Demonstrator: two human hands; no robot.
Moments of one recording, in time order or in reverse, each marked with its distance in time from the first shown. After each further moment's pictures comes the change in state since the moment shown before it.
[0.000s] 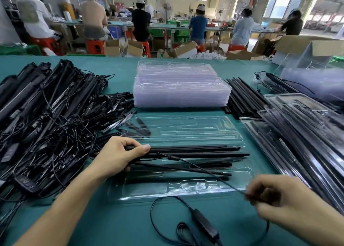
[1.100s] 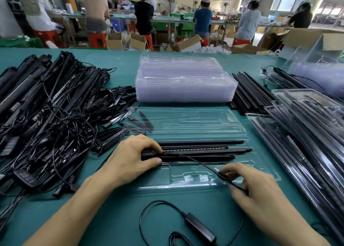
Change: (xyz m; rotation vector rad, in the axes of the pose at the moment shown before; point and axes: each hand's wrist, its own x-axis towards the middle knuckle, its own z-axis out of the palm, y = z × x) left_hand -0.005 -0.002 0.019 0.489 -0.055 0.350; right_hand 0.025 0.001 0.050 -0.152 0.154 -0.064
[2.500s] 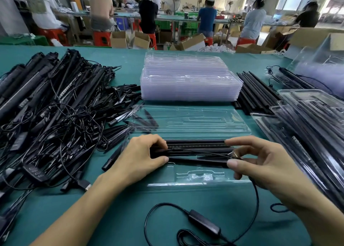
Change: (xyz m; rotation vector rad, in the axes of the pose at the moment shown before) left_hand -0.001 0.008 0.006 -0.110 0.045 -0.071; right_hand 0.032 -0.011 -0.030 0.812 -0.025 0.058
